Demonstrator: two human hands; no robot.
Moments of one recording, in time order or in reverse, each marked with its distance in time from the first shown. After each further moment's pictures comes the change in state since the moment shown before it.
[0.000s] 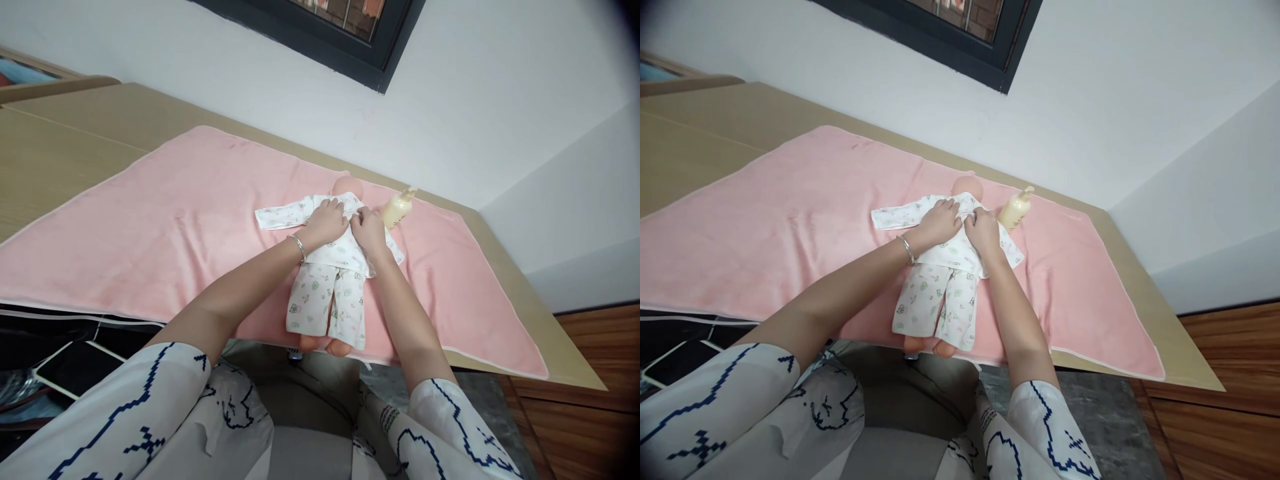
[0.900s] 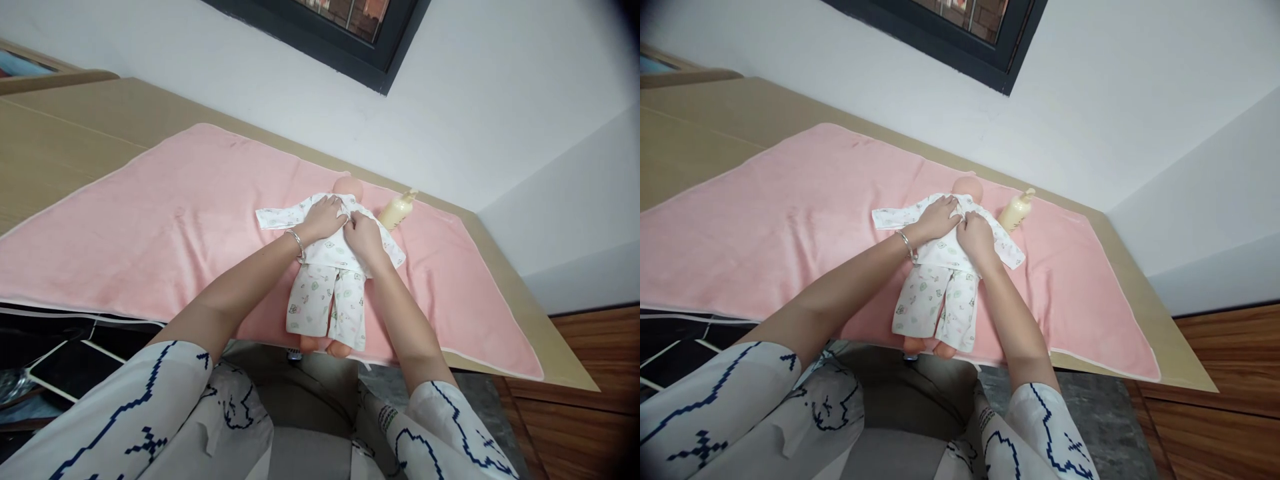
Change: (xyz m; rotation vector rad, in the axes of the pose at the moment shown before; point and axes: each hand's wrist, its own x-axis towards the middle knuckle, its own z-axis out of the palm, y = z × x) left_hand 0.011 -0.022 0.009 -0.139 -0.025 -0.010; right_hand -0.014 -0.036 -0.015 0.027 -0.114 -0.019
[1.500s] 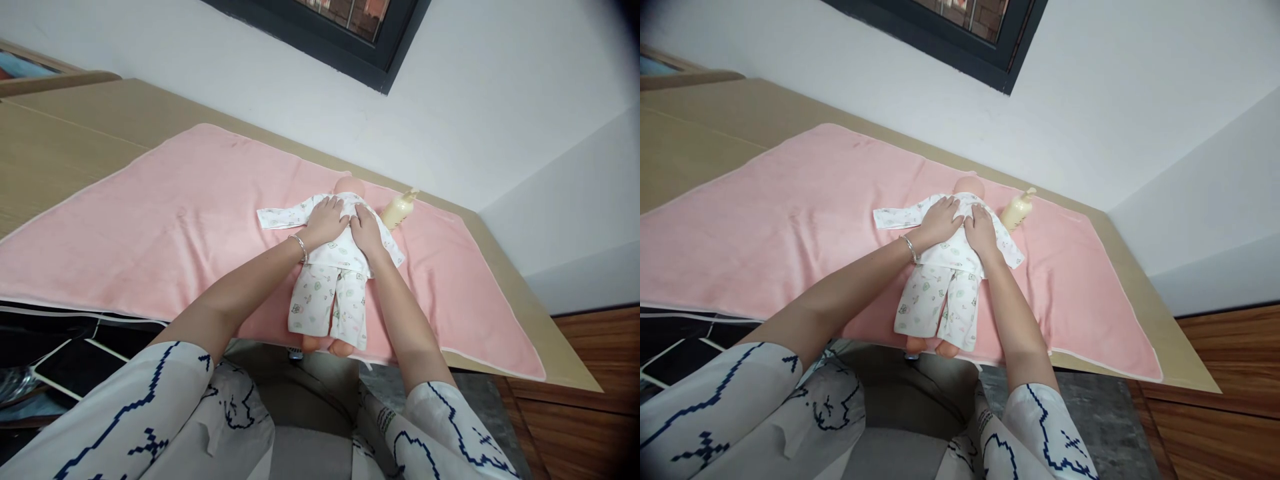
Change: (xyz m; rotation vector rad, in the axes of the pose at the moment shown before) left_hand -0.006 0.006 0.011 0.027 0.079 -0.055; right_hand 0.019 0.043 0.028 0.142 0.048 -0.047
